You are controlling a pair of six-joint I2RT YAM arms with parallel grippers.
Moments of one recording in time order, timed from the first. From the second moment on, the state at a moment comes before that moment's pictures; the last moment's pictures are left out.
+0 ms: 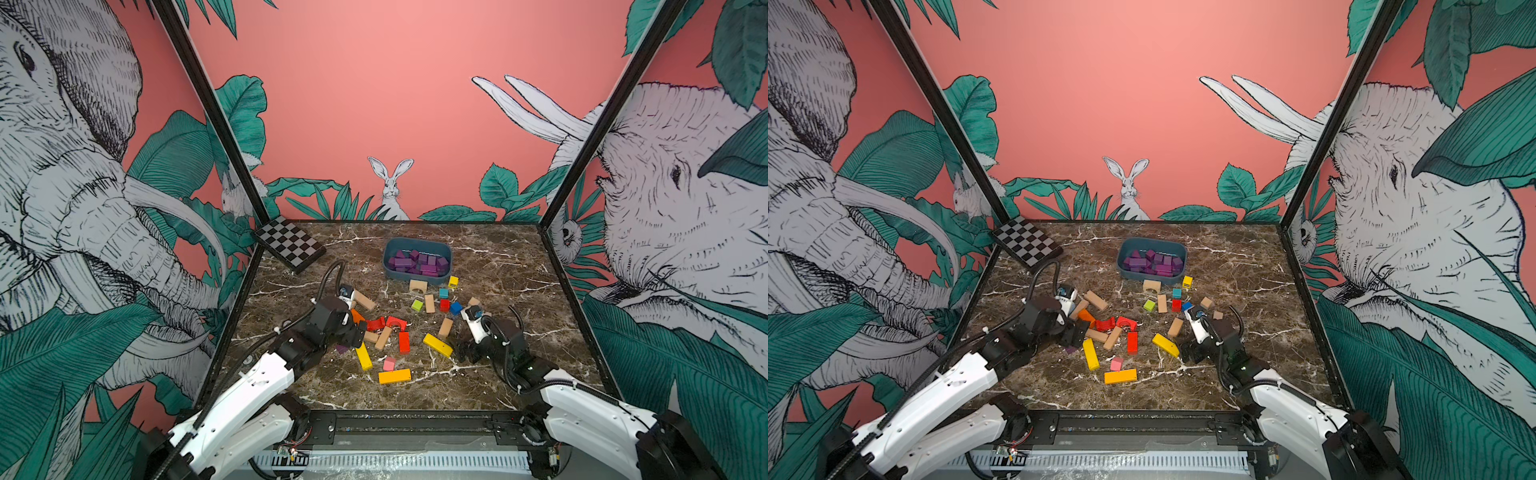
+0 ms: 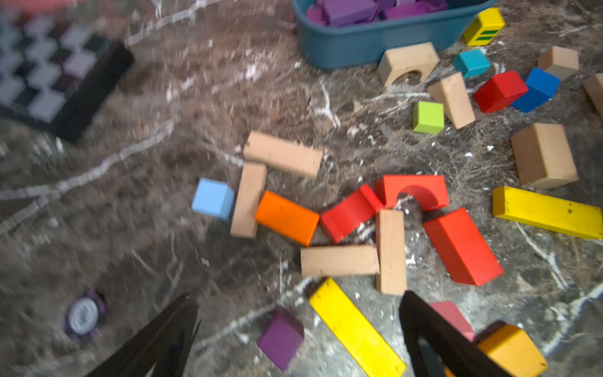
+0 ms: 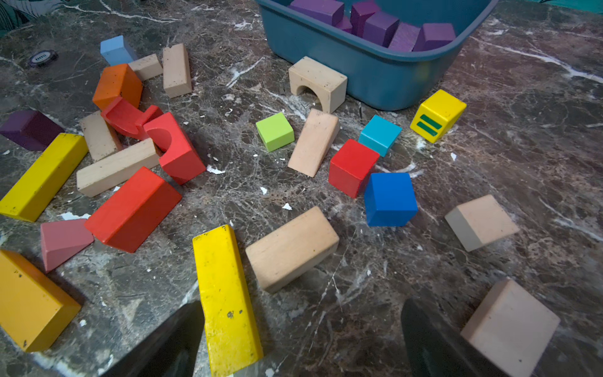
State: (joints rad) left arm -0.66 0.83 0.59 -0.57 -0.19 -0.25; right arm 0.58 0.91 0.21 0.13 -0.09 0.00
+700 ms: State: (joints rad) left arm -0.66 0.81 0.37 -0.59 -0.24 -0.59; right arm 0.58 0.92 0.21 0.13 -0.10 0.00
